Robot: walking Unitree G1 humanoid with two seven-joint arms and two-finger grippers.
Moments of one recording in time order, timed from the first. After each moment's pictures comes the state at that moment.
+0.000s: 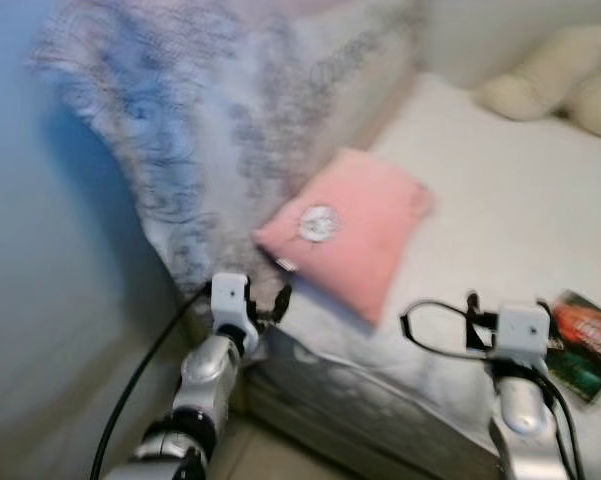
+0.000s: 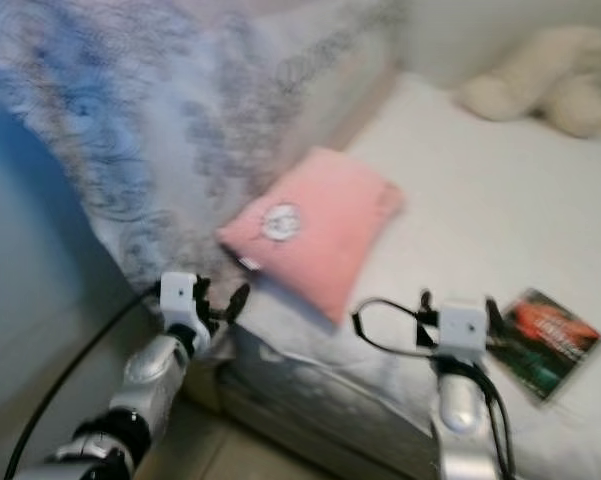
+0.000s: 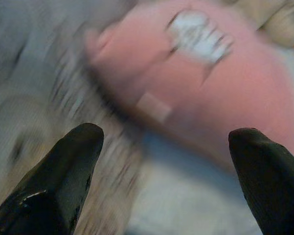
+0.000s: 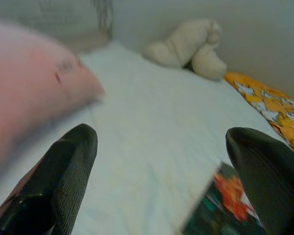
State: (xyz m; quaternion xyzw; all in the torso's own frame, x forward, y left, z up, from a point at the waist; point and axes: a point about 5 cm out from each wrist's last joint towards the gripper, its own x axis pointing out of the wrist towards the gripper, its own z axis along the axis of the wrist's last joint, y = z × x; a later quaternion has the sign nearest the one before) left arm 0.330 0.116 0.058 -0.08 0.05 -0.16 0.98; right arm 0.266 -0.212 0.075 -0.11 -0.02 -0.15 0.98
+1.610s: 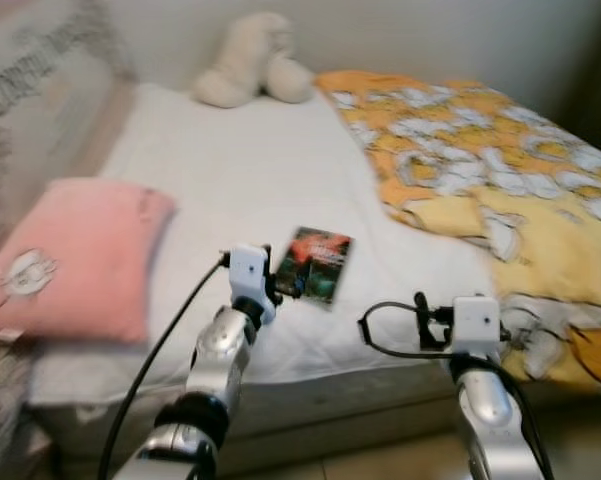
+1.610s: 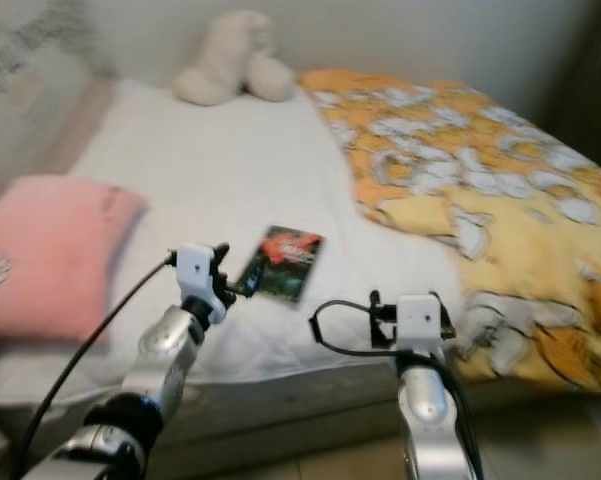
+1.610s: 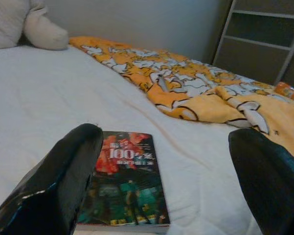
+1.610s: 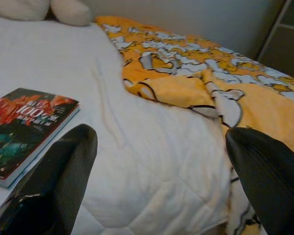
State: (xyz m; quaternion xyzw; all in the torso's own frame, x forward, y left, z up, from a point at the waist) left arm 0.336 0.098 0.084 -0.05 -0.01 -0.20 0.98; right arm 0.270 -0.179 0.065 -0.07 0.03 -0.05 1.00
